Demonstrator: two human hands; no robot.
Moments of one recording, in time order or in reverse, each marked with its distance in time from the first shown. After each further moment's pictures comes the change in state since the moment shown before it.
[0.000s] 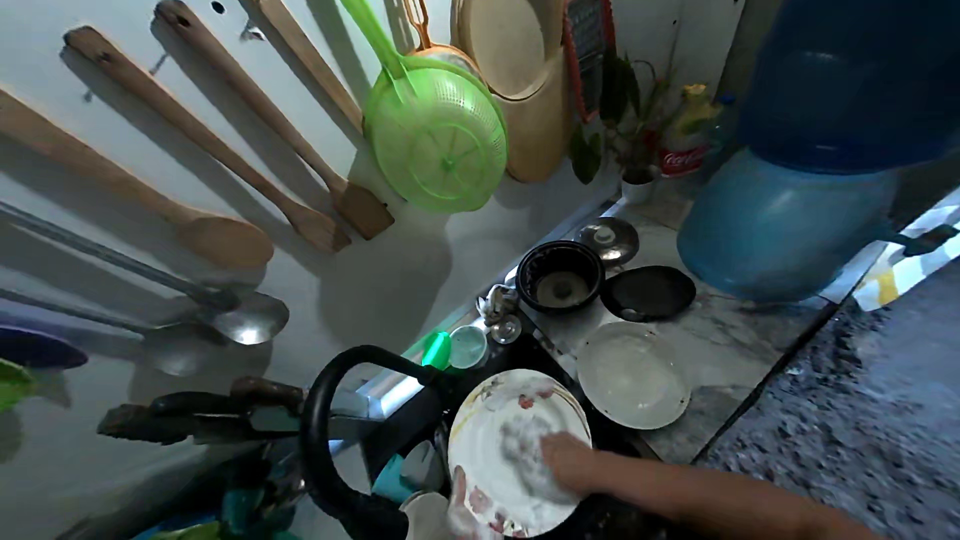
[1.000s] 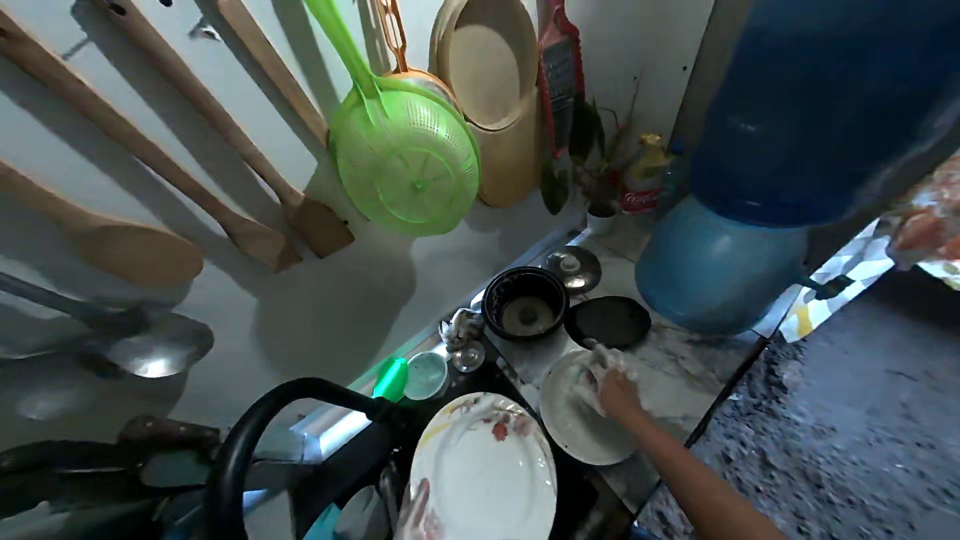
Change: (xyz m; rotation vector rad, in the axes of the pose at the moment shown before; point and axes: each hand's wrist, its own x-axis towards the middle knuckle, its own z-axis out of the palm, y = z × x) left_hand 0.018 0.010 0.028 0.088 -0.168 -0.058; right_hand -0.047 0.158 -0.095 -0.029 0.708 0.693
